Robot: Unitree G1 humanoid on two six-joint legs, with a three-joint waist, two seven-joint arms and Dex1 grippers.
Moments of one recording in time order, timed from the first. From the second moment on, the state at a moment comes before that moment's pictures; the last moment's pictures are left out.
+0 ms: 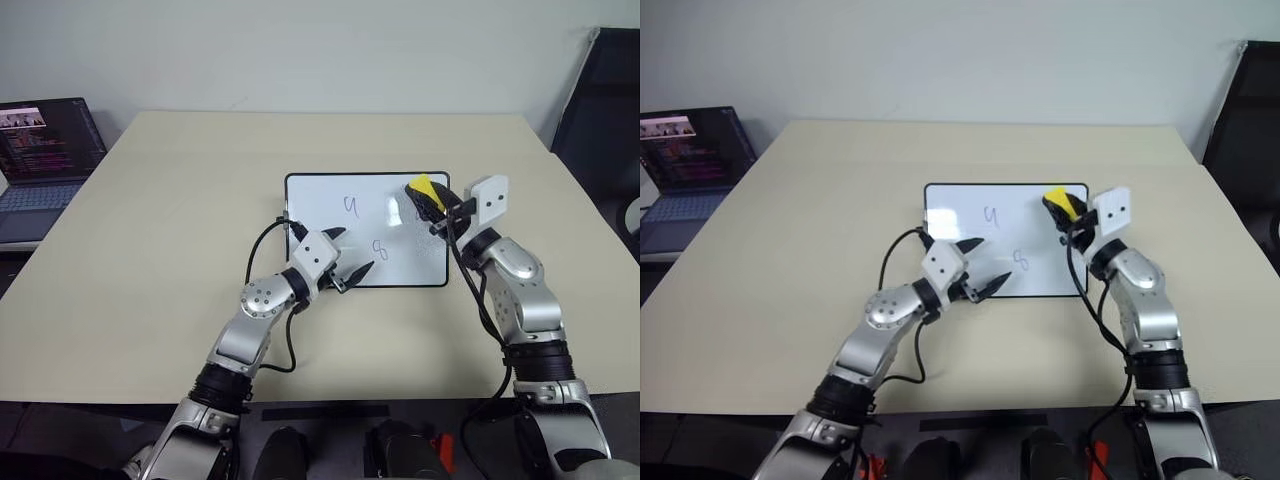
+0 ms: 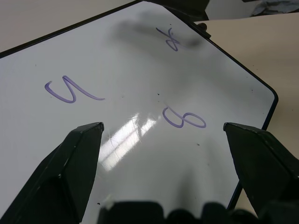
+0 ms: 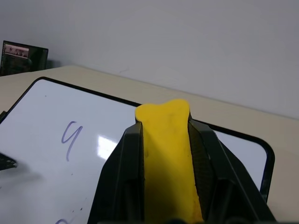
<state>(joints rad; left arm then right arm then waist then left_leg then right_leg) -0.41 0.26 -0.23 0.11 -0.04 0.01 -0.57 -0.55 -0.31 -0.06 0.16 0.23 0.11 0.48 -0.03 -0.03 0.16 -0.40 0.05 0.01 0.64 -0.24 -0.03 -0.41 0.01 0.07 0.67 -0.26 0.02</state>
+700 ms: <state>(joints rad) -0.39 0.27 -0.23 0.07 -0.04 0.04 -0.58 -0.54 -0.30 -0.04 0.26 0.10 0.03 0.37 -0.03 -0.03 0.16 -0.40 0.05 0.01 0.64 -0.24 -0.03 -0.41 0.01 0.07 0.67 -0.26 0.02</state>
